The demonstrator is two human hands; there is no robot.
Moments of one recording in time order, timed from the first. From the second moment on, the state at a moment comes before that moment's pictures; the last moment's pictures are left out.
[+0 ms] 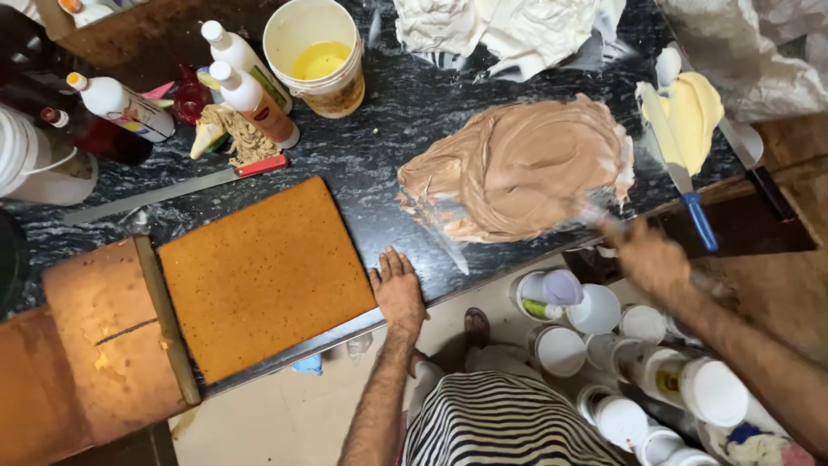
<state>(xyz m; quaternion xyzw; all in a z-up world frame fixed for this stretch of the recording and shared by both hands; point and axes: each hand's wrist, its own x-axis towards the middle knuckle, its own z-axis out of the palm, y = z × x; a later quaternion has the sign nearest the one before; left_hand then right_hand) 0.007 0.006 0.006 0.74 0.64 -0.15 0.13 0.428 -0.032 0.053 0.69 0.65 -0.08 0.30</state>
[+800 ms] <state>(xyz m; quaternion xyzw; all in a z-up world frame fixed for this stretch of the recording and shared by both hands) 0.007 -0.005 -0.081 0.75 0.65 0.01 -0.06 0.337 -0.069 -0.007 0.66 0.74 -0.08 0.09</state>
